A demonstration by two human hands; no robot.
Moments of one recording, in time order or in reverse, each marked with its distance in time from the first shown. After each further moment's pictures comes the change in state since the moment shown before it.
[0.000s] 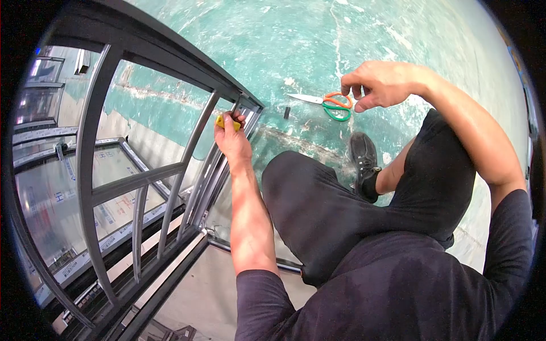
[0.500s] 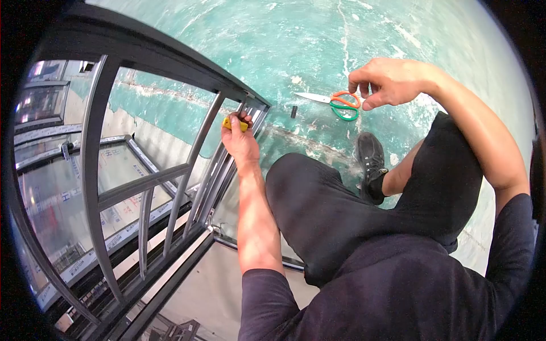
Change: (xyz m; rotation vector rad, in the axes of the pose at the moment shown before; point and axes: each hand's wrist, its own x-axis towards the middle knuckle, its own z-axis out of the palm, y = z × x) left_hand -0.002 -0.005 -0.002 -0.104 -0.037 -0.001; right_hand 0.001 0.003 -0.012 0.029 -0.050 0.041
